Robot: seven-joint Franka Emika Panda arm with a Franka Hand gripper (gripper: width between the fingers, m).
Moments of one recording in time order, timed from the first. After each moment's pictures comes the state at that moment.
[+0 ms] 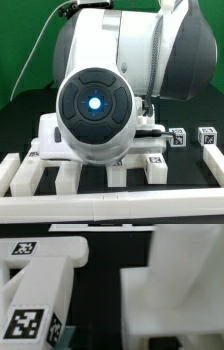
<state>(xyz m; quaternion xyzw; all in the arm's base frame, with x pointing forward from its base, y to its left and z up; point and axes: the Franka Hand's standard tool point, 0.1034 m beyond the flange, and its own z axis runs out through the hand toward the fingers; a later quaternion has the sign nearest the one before) 0.535 -0.046 0.030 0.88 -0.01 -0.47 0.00</state>
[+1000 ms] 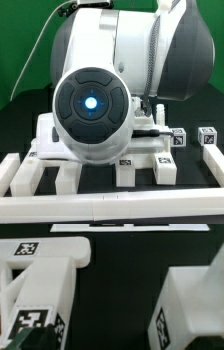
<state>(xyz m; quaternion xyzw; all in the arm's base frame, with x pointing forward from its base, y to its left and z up) 0.535 -0.048 0.031 0.88 -0.01 -0.47 0.00</state>
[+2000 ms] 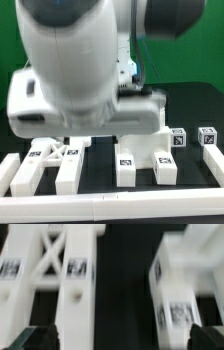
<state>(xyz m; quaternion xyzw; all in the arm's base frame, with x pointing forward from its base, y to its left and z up) 0.609 -0.066 0.098 0.96 -0.01 -0.28 0.00</state>
